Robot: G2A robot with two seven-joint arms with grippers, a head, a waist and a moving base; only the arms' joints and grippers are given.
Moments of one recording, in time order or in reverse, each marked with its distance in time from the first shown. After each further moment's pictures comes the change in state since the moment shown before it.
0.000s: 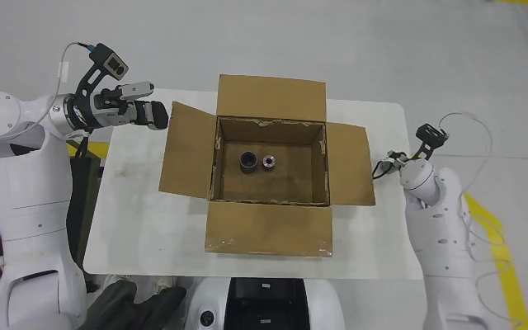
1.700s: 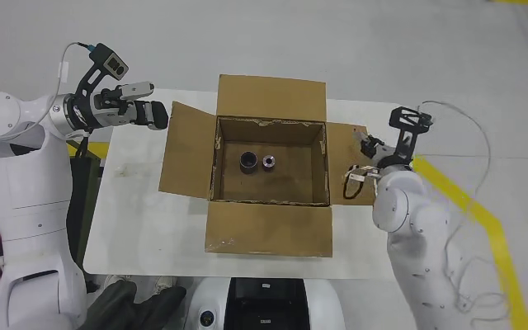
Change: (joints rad) left arm 0.000 0.000 0.000 0.000 0.000 0.000 0.000; right arm -0.219 -0.006 -0.234 -0.685 -0.317 0.011 0.042
